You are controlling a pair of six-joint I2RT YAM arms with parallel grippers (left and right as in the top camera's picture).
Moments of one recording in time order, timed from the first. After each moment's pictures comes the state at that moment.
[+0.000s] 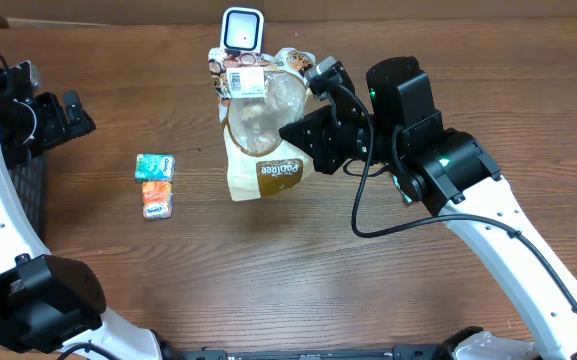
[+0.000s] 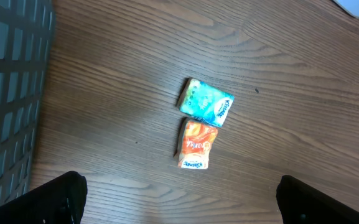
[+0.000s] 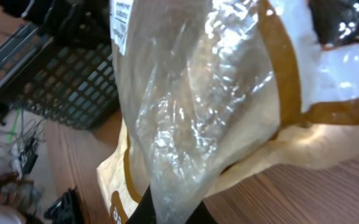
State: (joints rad) left arm 0.45 1.83 1.98 -1.46 0.22 0.03; right arm 0.50 1.45 1.40 -0.54 -0.56 0.16
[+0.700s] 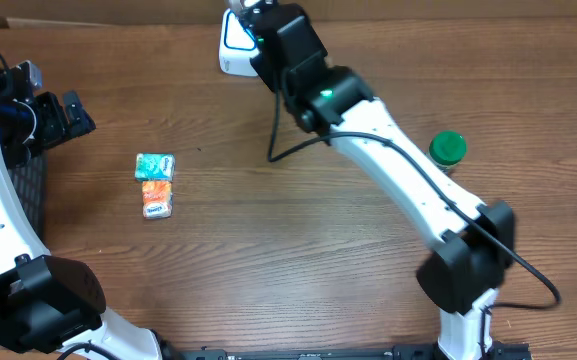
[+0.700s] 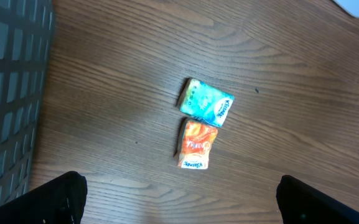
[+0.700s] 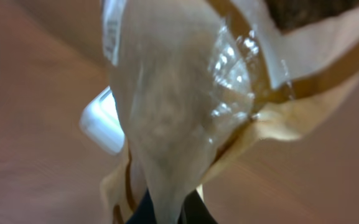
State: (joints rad) left arm 0.45 1.83 1.98 -1.46 0.22 0.03; right arm 0.64 2.06 1.97 -0.45 0.47 -0.30
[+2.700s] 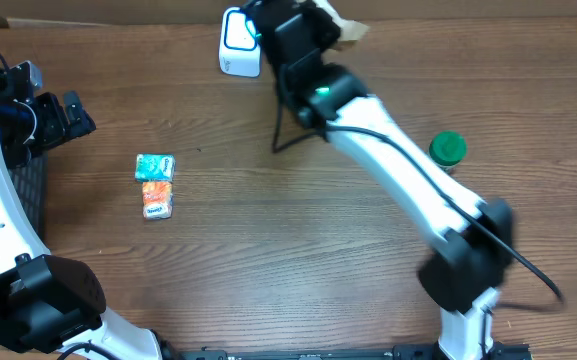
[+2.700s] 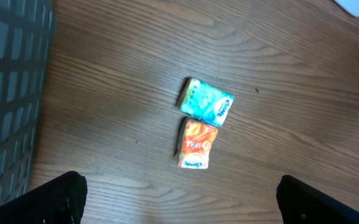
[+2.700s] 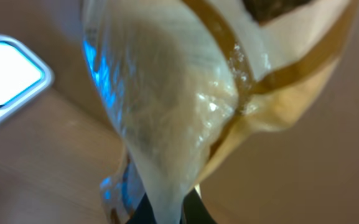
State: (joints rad) left arm 0.45 1.83 1.98 -1.46 0.22 0.03; right arm 0.62 1.99 1.98 -0.52 0.68 -0.42
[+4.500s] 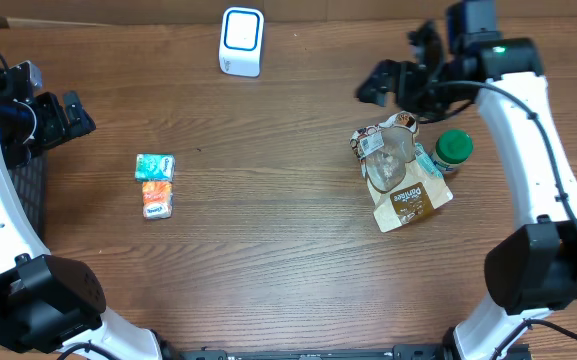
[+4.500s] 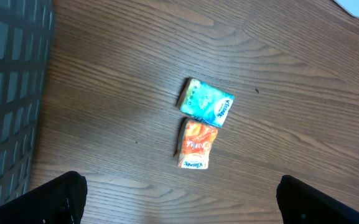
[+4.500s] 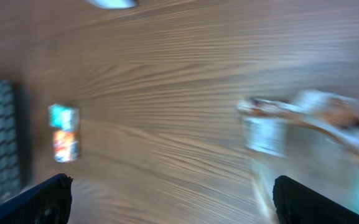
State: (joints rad) left arm 0.45 1.83 1.98 -1.46 0.22 0.03; right arm 0.10 1.88 1.81 -1.10 -0.52 0.20
